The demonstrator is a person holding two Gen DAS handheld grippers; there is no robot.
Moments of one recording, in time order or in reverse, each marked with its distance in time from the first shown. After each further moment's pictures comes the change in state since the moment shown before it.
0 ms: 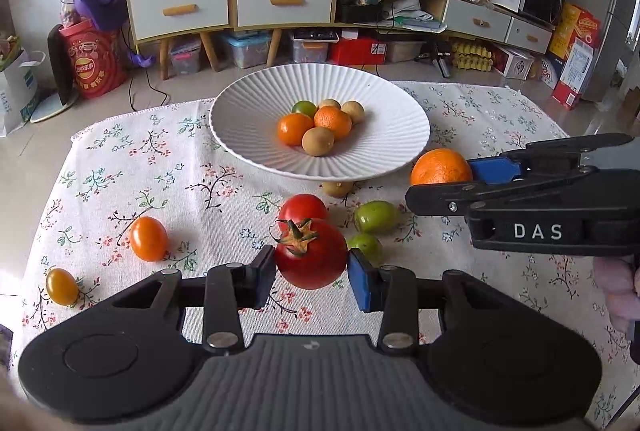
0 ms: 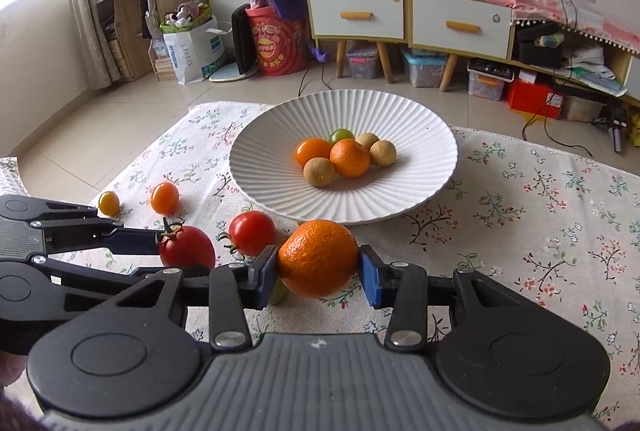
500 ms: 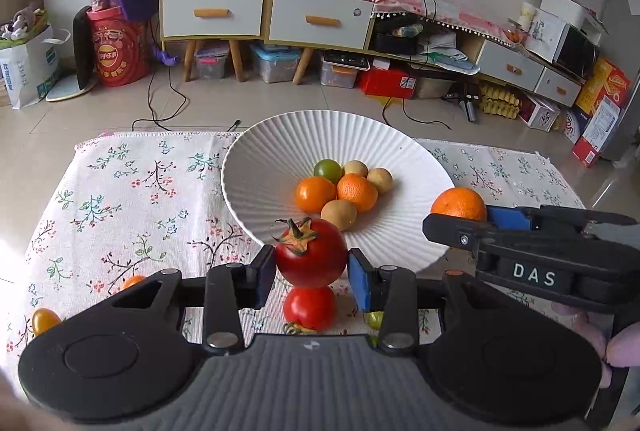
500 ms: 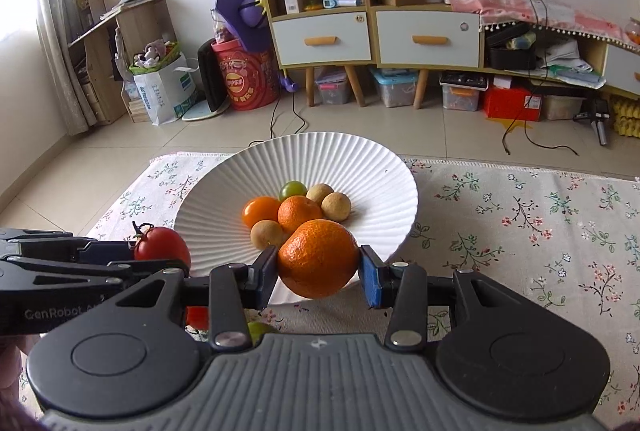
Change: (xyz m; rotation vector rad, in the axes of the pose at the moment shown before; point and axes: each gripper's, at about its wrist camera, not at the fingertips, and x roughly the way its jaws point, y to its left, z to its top) left arm 0.030 0.014 0.047 -0.153 -0.045 0.024; right arm 0.027 -0.031 0.020 0.092 -0.074 -0.012
